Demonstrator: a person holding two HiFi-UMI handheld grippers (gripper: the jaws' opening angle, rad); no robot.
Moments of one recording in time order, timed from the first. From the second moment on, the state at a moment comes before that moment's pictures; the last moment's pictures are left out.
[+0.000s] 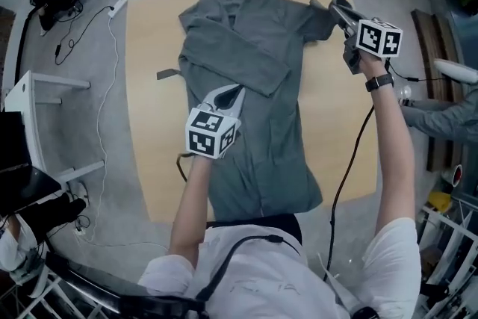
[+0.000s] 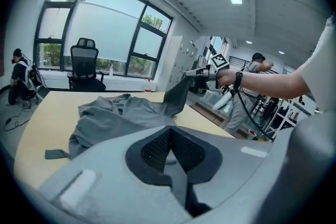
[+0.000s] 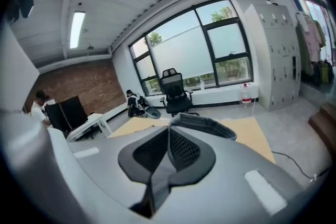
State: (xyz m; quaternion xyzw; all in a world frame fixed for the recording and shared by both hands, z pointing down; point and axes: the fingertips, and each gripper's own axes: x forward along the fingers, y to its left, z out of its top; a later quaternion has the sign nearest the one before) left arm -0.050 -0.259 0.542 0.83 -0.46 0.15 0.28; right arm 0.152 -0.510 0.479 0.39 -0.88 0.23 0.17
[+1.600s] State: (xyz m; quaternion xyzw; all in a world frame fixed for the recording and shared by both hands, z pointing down) left arm -0.159 -0.302 0.680 0.73 -0.52 0.18 0.41; right arm -0.055 -0.307 0.674 0.25 -0.89 0.16 0.33
